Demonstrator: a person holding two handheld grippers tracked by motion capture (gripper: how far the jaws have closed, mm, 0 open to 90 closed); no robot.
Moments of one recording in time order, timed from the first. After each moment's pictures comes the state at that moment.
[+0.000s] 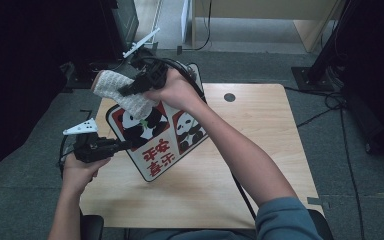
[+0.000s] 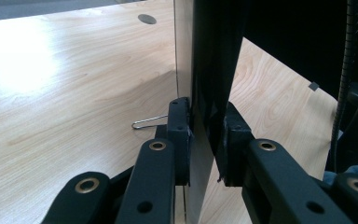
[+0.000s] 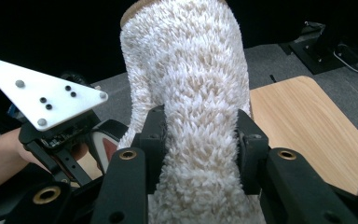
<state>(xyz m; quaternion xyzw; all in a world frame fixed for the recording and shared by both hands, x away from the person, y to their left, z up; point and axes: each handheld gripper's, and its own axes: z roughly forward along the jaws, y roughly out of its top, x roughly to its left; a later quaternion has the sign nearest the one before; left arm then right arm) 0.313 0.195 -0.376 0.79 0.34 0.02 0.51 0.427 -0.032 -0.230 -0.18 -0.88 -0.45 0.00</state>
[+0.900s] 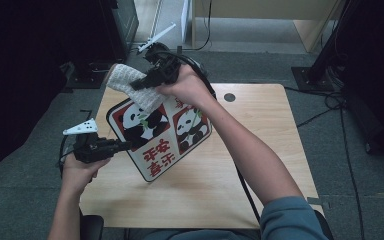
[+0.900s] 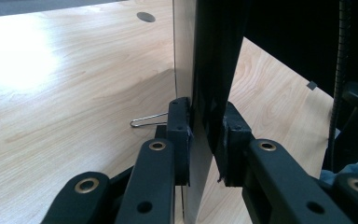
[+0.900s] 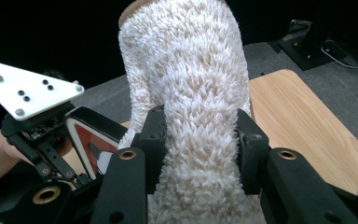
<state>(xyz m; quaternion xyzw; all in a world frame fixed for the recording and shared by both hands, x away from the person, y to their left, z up) 0.312 0.195 -0.375 0.79 0.34 0.02 0.50 0.441 -0.061 -0.231 -0.21 -0.87 -0.45 0.00</state>
